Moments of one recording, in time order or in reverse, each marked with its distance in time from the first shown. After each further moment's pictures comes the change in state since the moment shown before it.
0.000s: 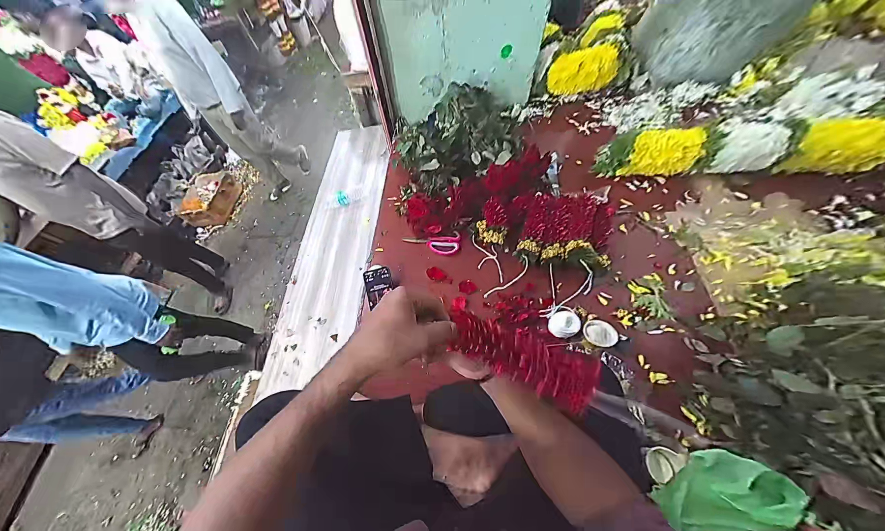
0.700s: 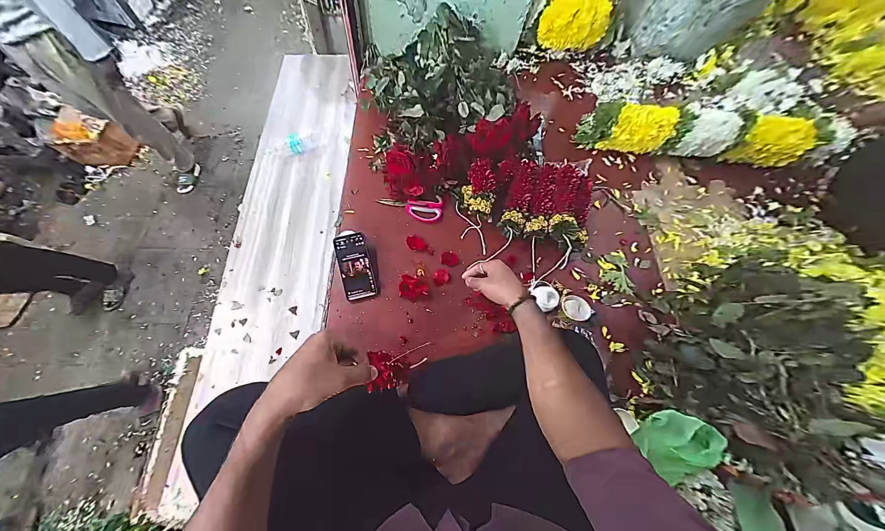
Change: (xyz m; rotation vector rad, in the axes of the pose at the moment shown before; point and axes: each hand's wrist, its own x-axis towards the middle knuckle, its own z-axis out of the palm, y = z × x) left_hand -0.067 -0.152 -0.003 -0.136 -0.096 -0.255; right_hand 0.069 0.088 -0.174 -0.979 0.399 0.312
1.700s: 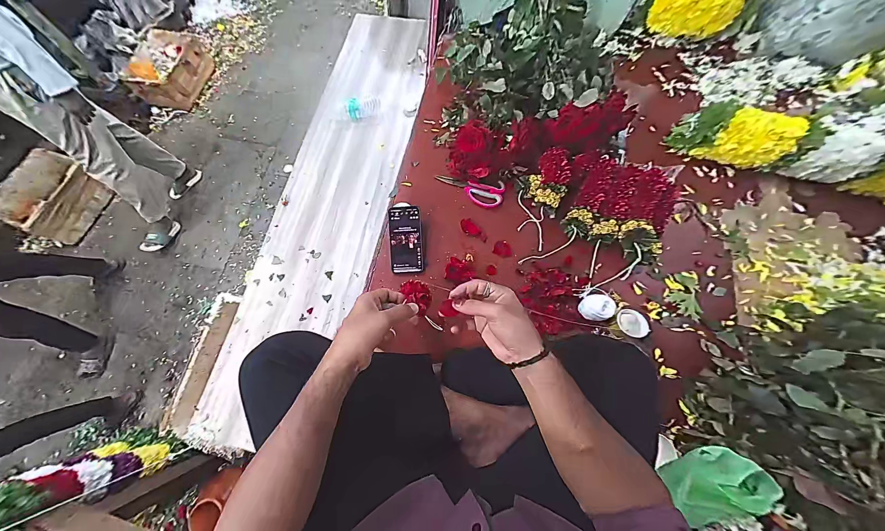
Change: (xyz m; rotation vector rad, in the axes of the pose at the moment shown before) left_hand 0.010 -0.024 0.027 -0.736 0.347 -0.166; right_hand -0.112 -0.125 0.078 0.997 -0.241 -0.065
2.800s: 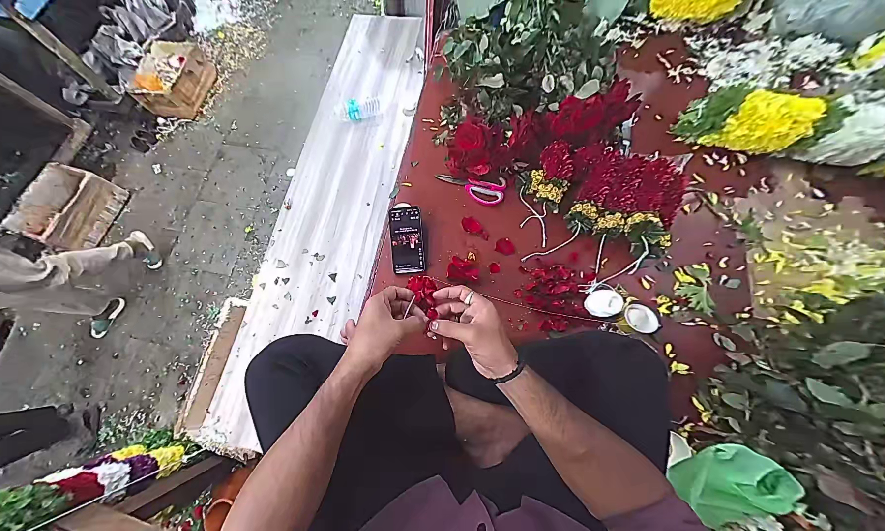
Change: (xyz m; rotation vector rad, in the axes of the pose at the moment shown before) left_hand 0.006 -0.010 0.012 0.125 0.010 0.151; right_hand -0.007 0.028 0.027 -0.055 -0.007 -0.117
